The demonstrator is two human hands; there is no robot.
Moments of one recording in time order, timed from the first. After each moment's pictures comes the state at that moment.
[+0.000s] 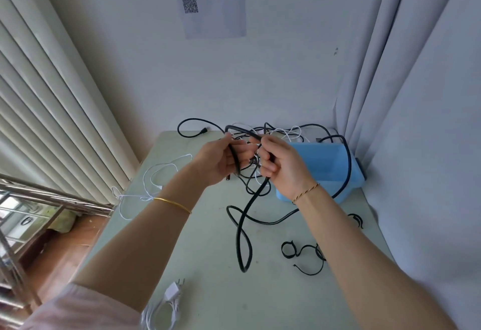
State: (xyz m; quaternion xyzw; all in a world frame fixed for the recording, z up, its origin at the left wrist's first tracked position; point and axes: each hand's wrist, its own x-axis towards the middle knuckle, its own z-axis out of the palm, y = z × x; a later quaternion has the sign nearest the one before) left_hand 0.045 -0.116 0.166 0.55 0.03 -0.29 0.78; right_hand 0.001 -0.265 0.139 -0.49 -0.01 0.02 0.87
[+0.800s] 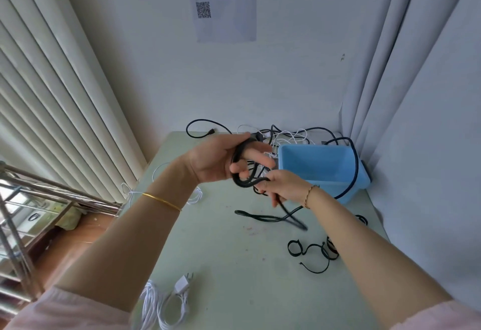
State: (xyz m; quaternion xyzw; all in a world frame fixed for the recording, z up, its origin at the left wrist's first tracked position) left_hand 0.017 -0.086 0.202 0.56 -0.18 -0.44 0.68; right_hand -0.004 -0.271 0.108 -0.87 -0.03 0.18 0.46
